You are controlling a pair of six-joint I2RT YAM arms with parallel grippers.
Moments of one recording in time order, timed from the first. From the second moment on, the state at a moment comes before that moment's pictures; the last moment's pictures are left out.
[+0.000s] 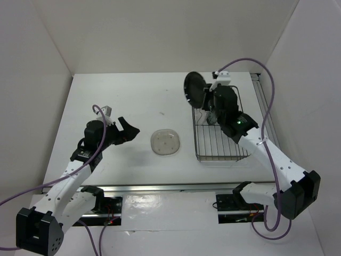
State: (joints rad) left arm -0.21 0.86 0.54 -0.08 0.24 -0.62; right arm 0.56 1.20 1.11 -0.20 0.26 0.25
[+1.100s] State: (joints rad) left arm -0.21 0.86 0.55 -0.18 0.17 -0.64; right arm 0.25 1.29 1.08 -0.34 0.60 0.18
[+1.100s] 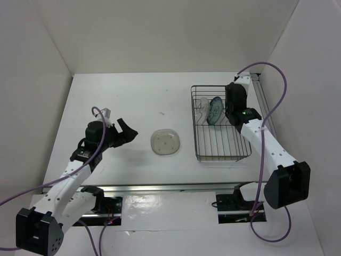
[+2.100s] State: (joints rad) left arm -0.21 0.82 0.55 -0.18 0.18 -0.64; right arm 0.19 1.39 1.07 -0.32 0.49 0.21
